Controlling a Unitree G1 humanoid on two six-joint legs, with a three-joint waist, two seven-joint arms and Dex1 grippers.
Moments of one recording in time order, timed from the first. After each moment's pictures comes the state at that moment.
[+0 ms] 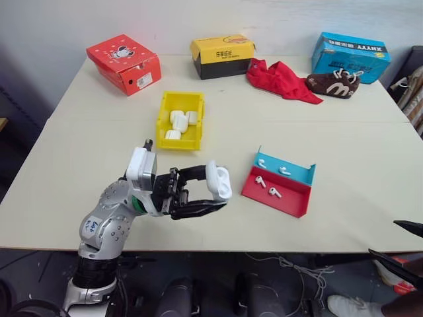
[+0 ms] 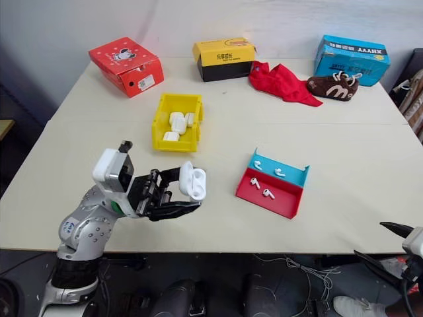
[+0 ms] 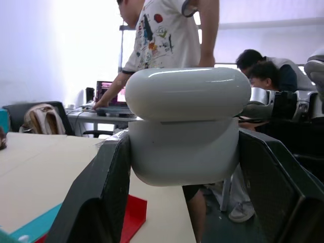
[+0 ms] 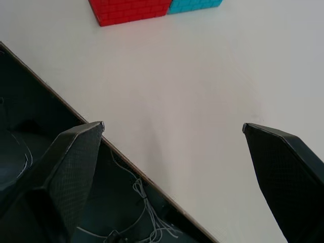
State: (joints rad) left arm -0.32 0.36 0.01 -0.31 -0.76 0.39 -1.19; right arm 0.64 -0.82 -0.83 -0.42 0.43 0.27 1.02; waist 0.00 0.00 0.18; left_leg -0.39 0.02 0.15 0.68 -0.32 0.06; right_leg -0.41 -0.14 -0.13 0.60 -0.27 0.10
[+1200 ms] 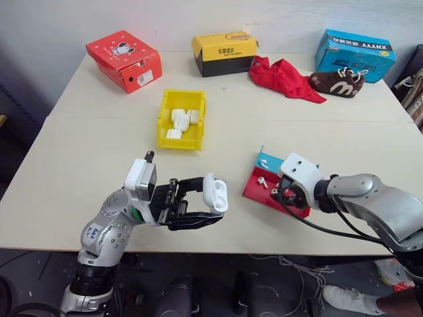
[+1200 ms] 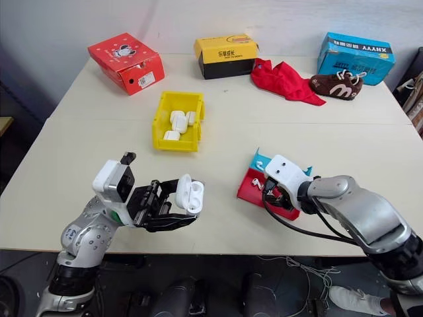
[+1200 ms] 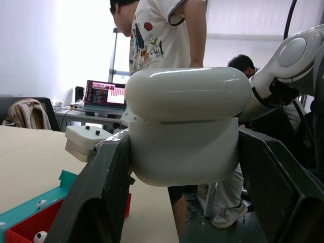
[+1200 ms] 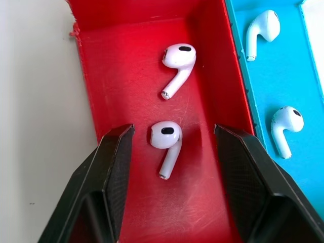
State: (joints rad) left arm -0.26 0.40 0.00 -0.34 -0.81 0.39 -1.17; right arm -0.49 -0.94 0.27 -0.48 0.44 1.13 0.54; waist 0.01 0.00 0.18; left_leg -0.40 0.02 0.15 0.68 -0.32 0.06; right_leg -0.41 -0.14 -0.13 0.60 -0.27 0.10
